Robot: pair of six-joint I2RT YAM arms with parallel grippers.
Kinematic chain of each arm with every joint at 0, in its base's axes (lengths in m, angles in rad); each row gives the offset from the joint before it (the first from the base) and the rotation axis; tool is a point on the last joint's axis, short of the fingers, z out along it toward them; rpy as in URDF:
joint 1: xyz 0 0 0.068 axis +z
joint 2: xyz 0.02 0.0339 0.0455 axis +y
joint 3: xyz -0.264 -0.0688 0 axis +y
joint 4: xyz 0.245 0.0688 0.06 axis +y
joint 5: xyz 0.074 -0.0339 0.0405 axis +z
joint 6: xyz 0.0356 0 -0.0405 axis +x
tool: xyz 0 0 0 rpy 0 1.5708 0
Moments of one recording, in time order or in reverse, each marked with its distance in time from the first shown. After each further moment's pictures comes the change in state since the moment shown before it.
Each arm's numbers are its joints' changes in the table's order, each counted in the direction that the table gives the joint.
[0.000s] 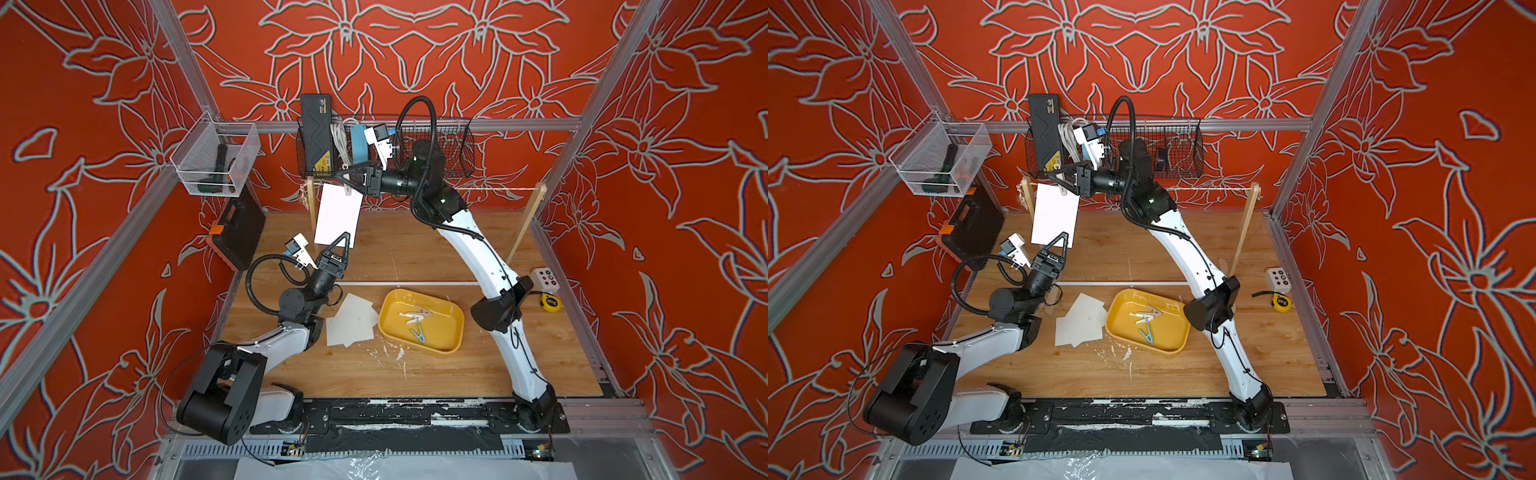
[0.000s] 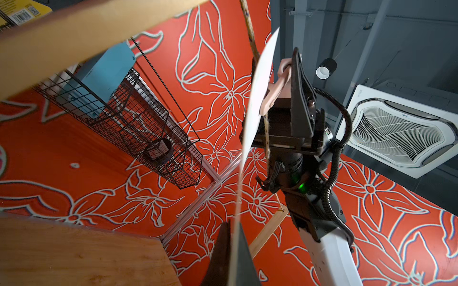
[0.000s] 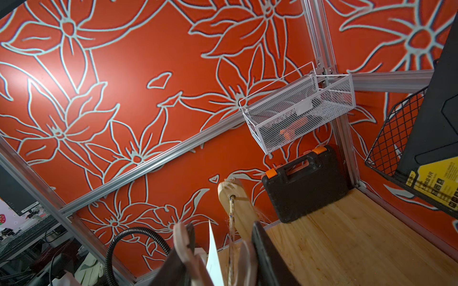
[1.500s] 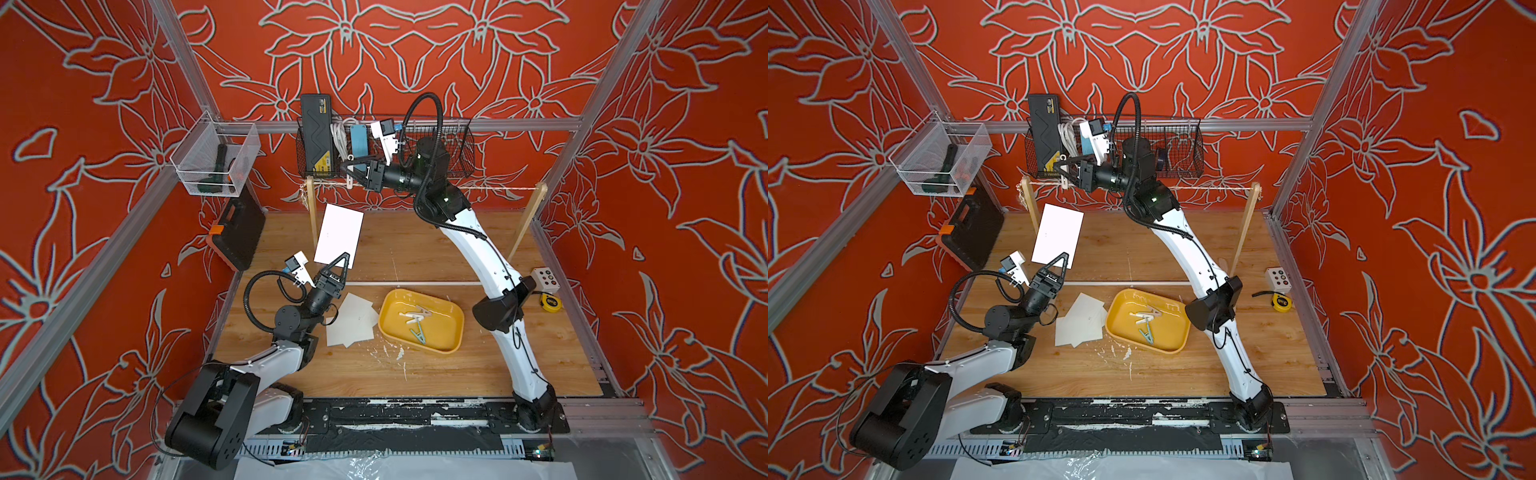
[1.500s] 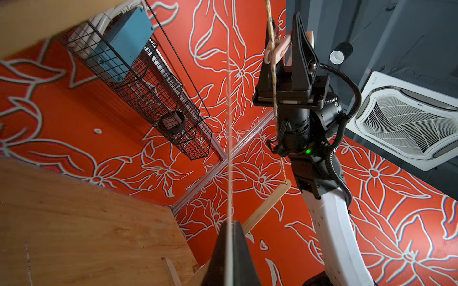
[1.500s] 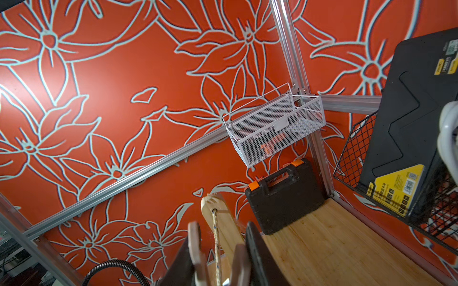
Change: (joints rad) left arm 0.000 -0.135 0.194 0.042 -0.043 0.003; right arm -0.016 -0.024 0.014 -0.010 -0.119 -0.035
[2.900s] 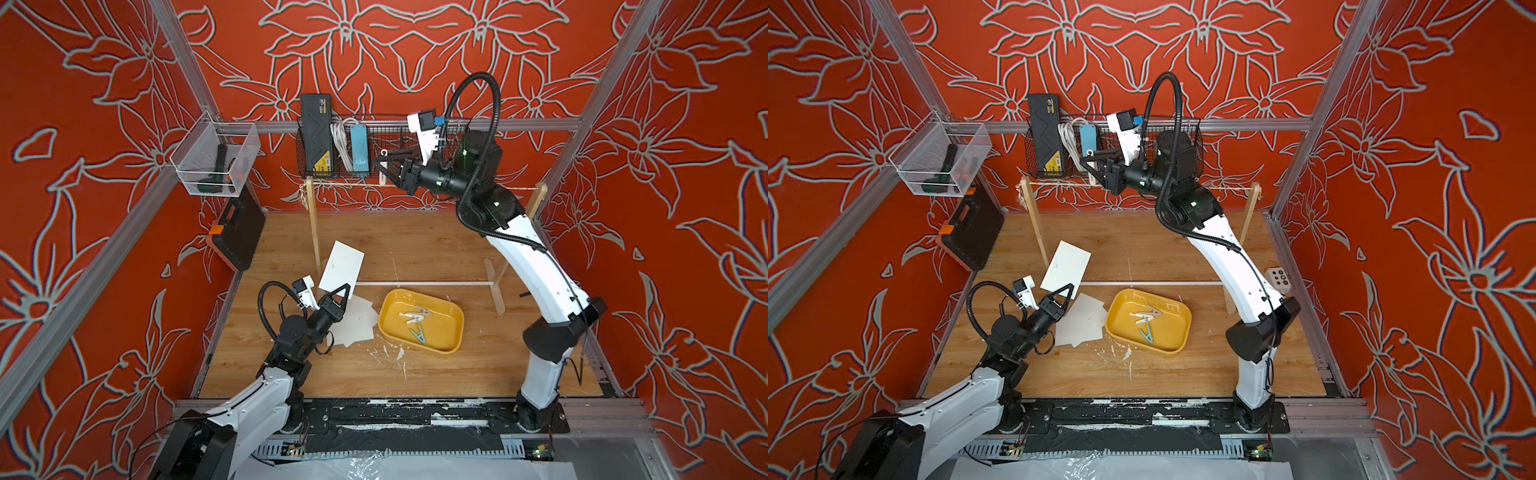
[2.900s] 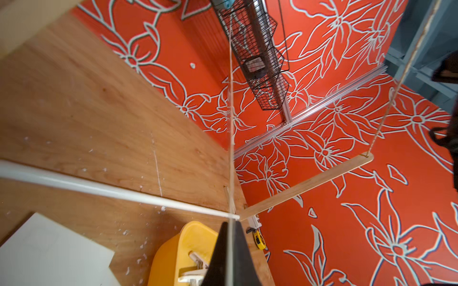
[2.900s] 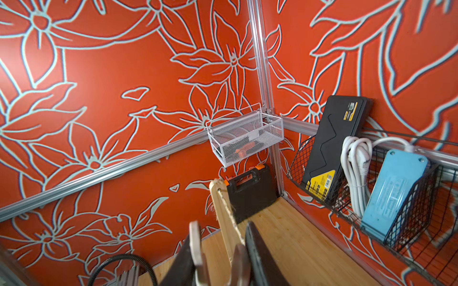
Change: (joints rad) left arm -0.051 -0.272 0.170 0.562 0.085 0.045; right arm -0.024 -0.515 0.572 0.017 -0.116 -0.231
